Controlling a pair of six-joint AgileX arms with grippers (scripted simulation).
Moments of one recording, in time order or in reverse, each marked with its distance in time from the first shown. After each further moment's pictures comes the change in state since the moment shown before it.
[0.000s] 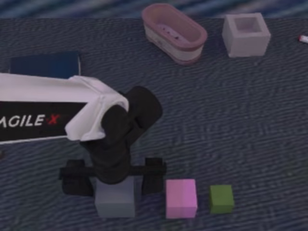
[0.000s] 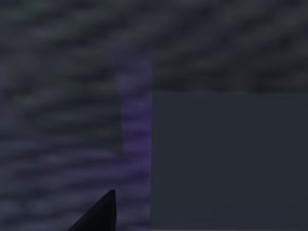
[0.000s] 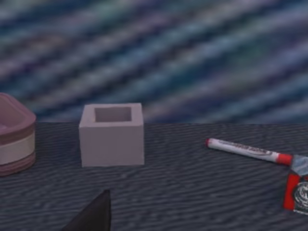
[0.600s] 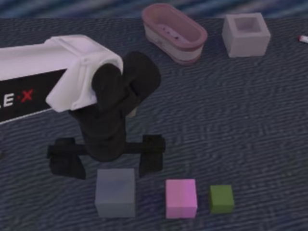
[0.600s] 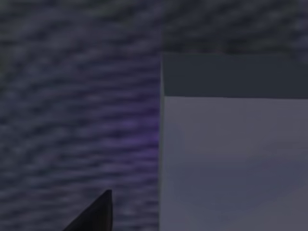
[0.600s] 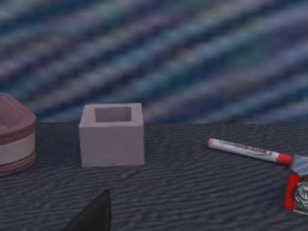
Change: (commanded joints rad) left arm 0.016 -0.096 0.171 -0.270 0.000 -0.005; right arm 0.000 0.000 0.000 0.000 0.000 0.000
